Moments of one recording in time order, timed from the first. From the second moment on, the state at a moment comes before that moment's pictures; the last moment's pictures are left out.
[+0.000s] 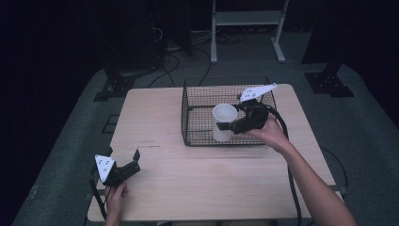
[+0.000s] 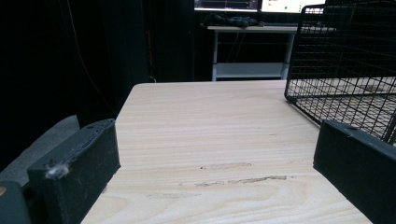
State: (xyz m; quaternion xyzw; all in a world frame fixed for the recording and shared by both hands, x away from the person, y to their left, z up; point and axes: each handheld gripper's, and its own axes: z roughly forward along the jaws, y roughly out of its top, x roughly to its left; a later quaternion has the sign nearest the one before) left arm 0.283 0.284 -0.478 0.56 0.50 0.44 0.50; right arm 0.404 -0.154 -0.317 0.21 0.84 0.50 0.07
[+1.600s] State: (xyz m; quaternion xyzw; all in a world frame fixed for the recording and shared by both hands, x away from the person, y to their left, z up) left arm 0.283 0.285 -0.478 0.56 0.50 0.43 0.50; right arm 0.470 -0.131 -0.292 0.23 0.84 0.48 0.09
